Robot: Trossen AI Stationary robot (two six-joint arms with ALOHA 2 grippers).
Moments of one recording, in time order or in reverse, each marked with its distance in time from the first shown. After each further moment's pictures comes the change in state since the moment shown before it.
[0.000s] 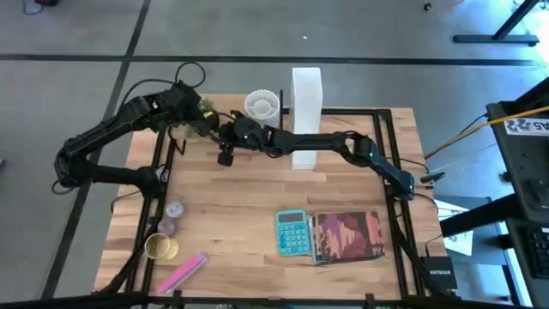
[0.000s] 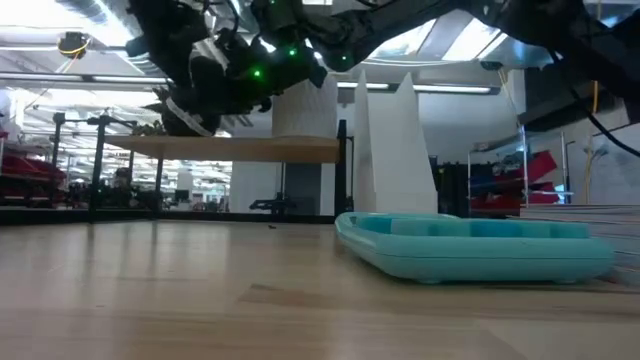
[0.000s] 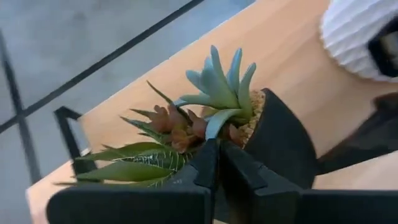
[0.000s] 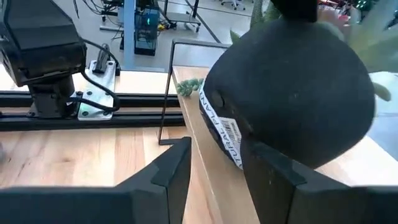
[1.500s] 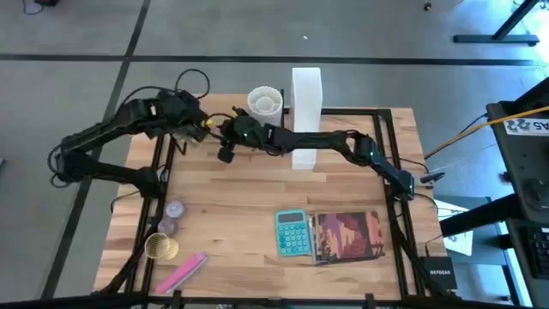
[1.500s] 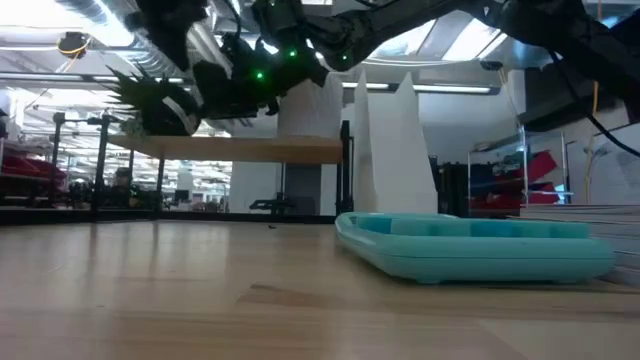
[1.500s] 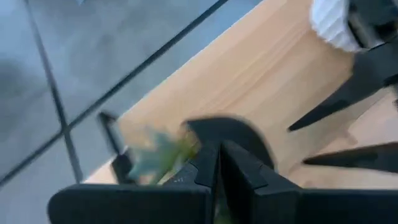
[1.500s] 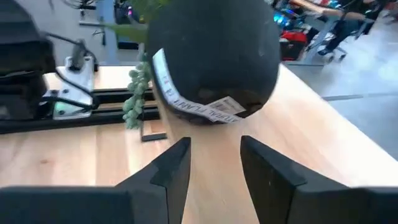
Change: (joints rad) left arm -0.156 -0.003 0.143 -0.241 -0.234 -0.102; right arm -0.012 -0.008 0.006 -0.040 0.026 0.051
